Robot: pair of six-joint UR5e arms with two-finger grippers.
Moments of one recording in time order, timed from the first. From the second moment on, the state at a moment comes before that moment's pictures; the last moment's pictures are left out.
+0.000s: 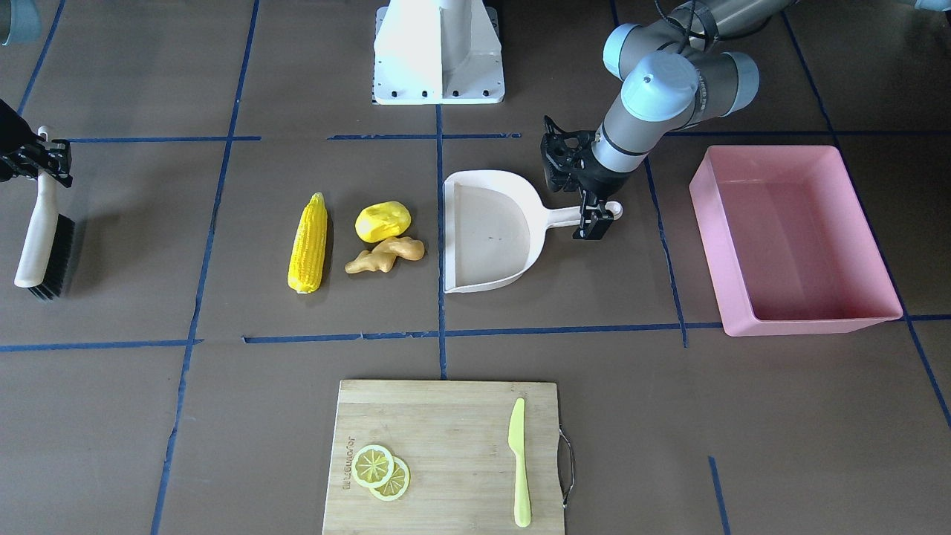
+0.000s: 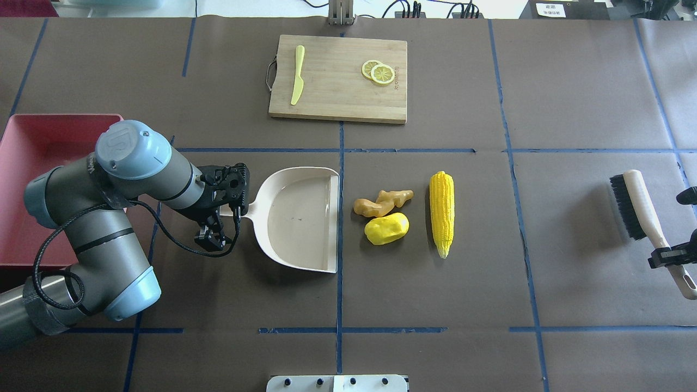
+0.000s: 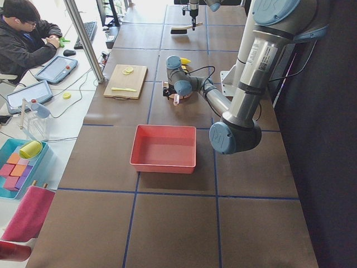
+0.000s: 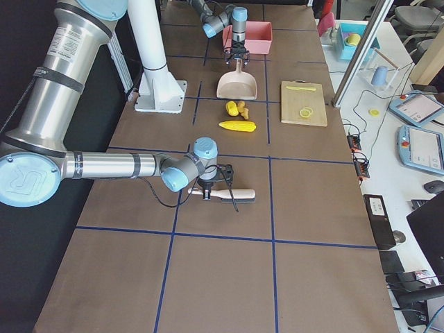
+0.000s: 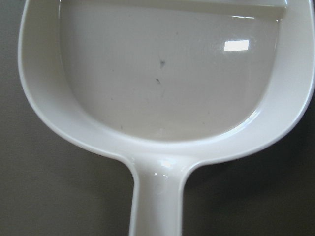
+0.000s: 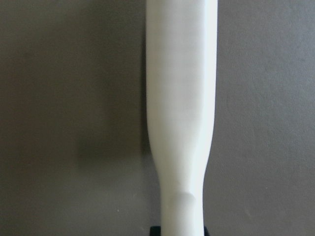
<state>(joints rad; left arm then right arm) -0.60 -1.96 -1.74 -1.85 -2.04 0.33 0.88 -1.95 1.85 -0.94 2.13 0.76</state>
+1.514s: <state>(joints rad) -0.62 -1.98 -1.72 -1.81 -2.03 0.33 0.88 -1.96 1.85 -0.94 2.13 0.76</state>
